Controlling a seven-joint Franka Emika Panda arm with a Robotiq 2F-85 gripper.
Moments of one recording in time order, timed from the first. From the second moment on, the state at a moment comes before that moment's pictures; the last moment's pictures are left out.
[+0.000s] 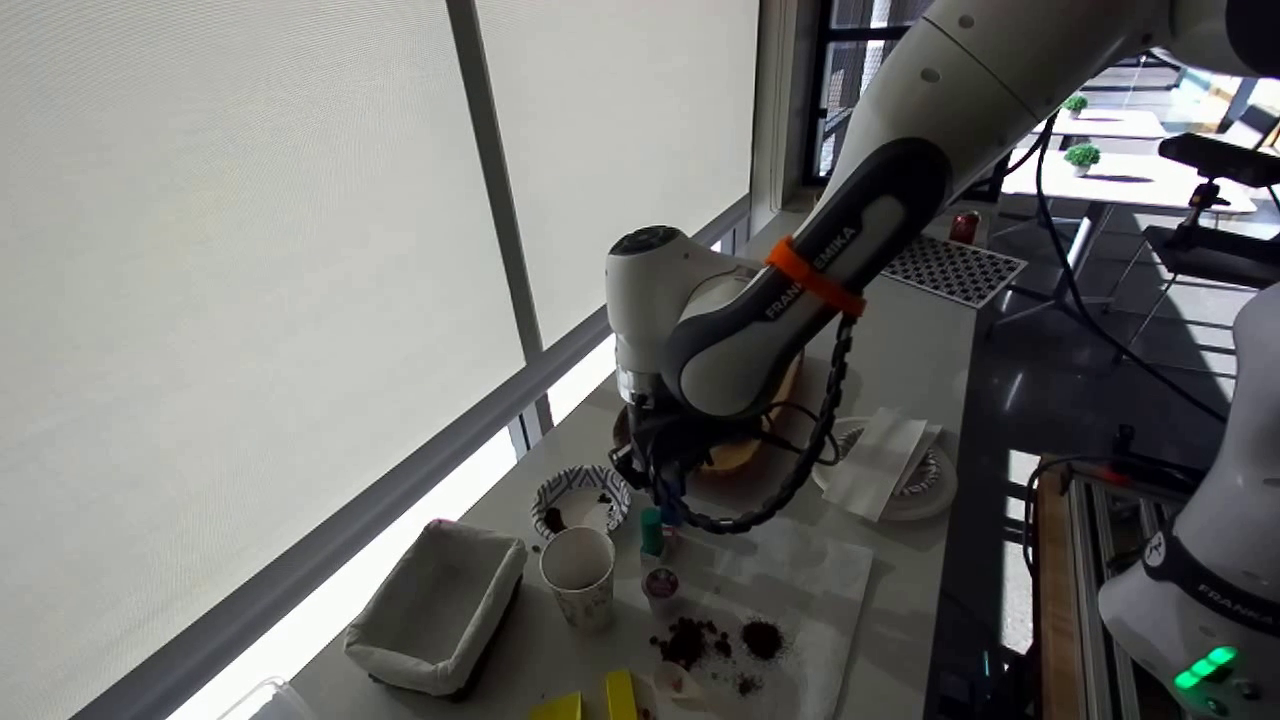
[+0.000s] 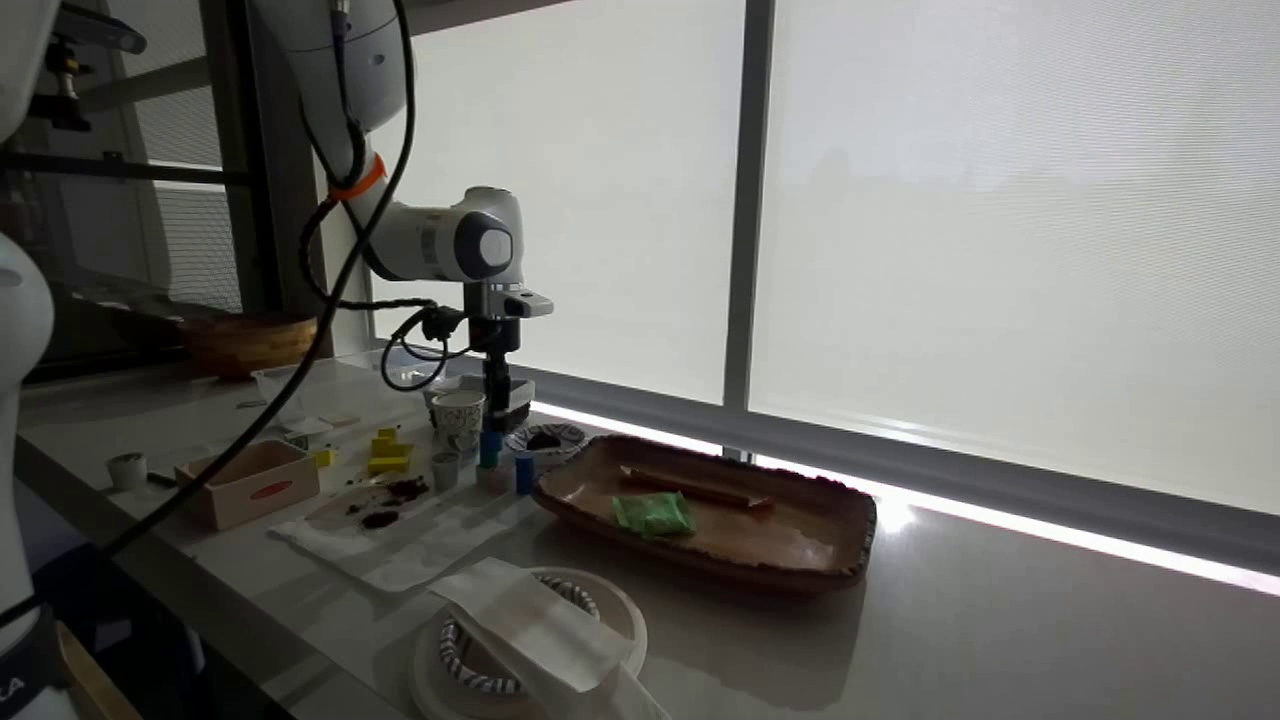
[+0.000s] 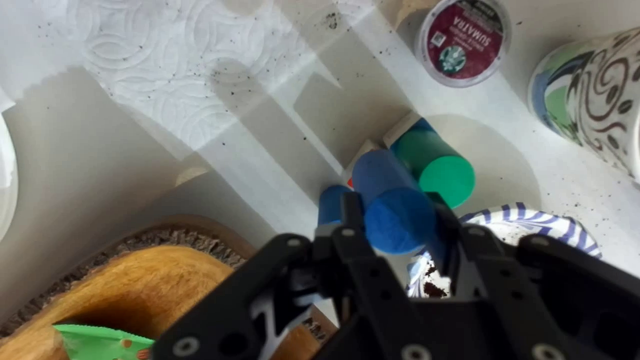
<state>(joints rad) 0.22 0.34 0.02 -2.12 -0.04 2.45 0.90</state>
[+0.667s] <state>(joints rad) 0.22 0.37 0.01 -2.10 -0.04 2.45 1.06</state>
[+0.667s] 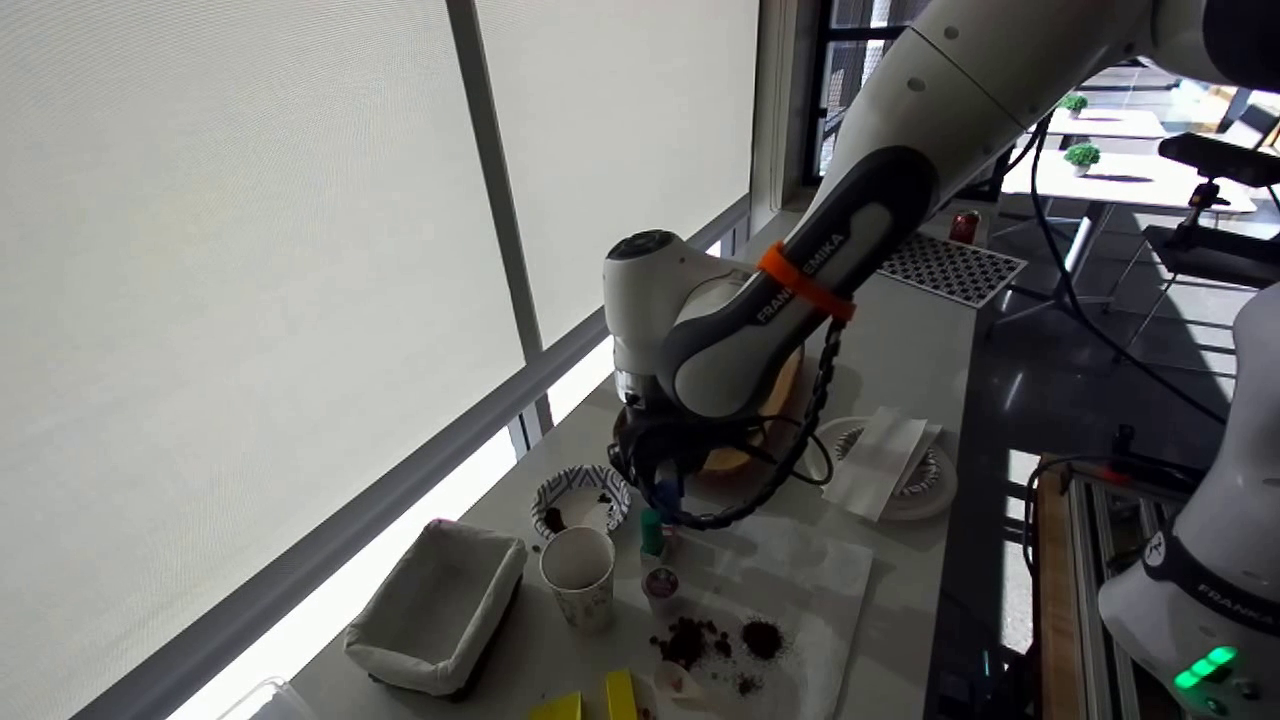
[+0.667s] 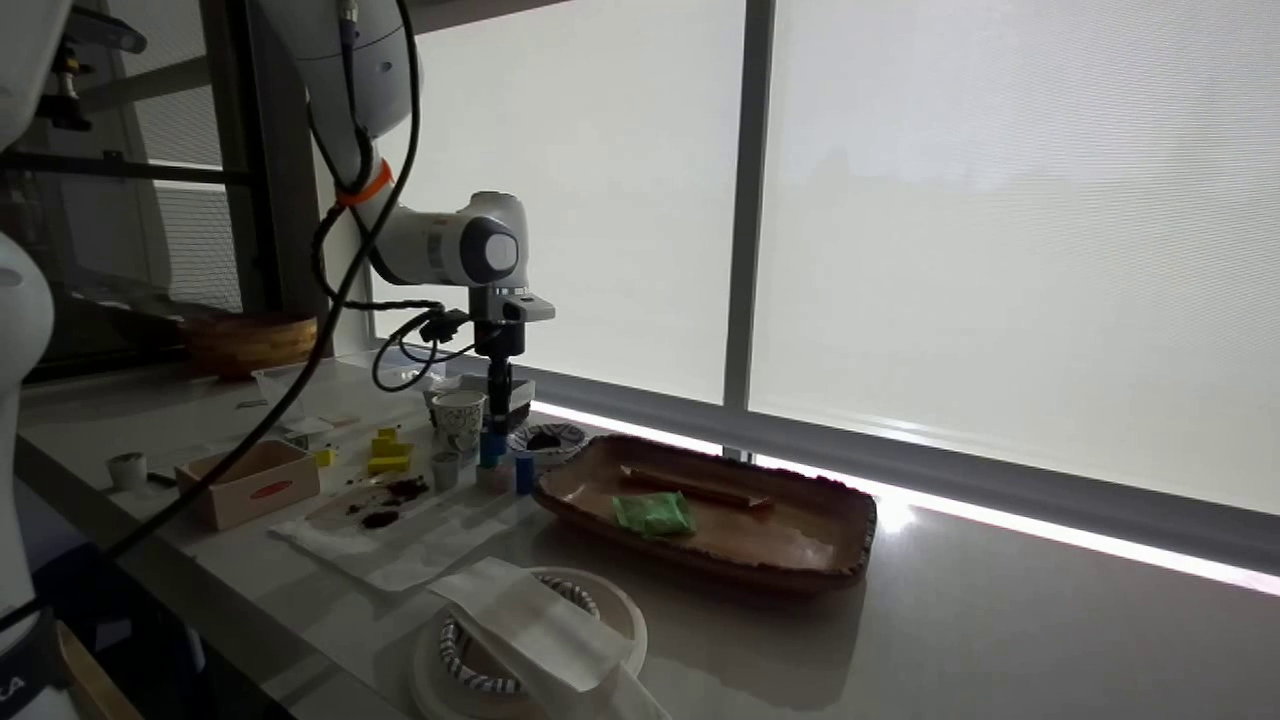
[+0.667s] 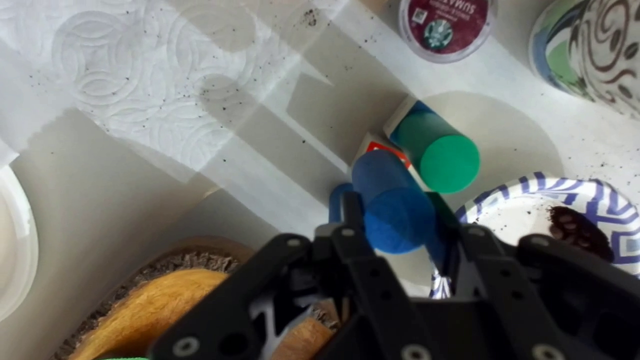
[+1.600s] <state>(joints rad) 0.22 0.42 0.01 -2.06 -0.04 2.45 1.20</state>
